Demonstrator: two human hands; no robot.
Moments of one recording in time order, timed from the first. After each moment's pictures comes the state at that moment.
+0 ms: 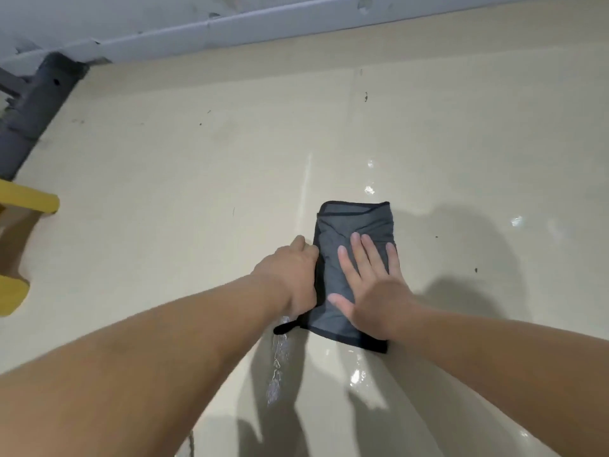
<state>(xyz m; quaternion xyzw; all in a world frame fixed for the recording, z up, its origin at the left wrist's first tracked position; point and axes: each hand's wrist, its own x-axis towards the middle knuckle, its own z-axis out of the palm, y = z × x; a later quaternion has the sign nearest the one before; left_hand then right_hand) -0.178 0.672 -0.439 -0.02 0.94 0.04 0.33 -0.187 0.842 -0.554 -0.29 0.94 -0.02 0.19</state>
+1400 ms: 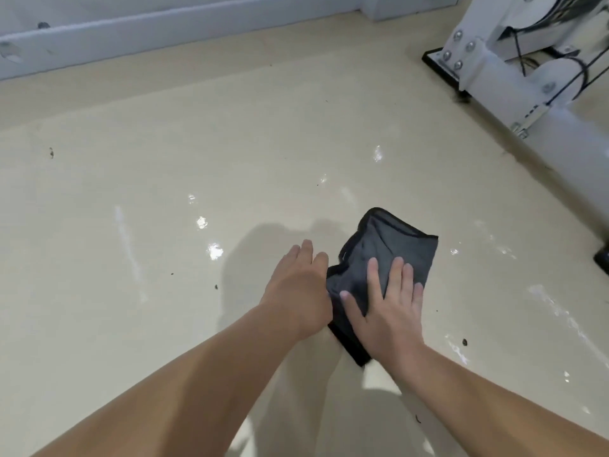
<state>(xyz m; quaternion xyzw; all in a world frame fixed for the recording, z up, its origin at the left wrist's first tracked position) -0.194 1.033 -0.488 0.33 0.91 0.14 0.23 -0.084 1.176 -0.556 0.29 0.95 -0.10 0.12</state>
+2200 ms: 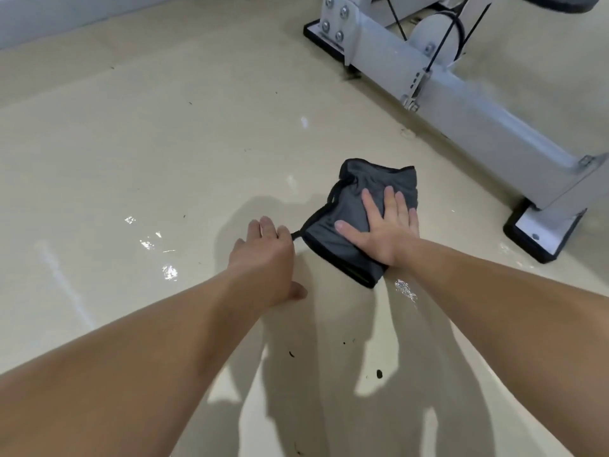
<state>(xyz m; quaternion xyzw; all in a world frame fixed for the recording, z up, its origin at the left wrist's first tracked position) -0.247 1.231 -0.514 0.39 0.88 -0.06 0.27 -0.150 1.438 -0.538 0.38 0.89 -0.14 0.22</state>
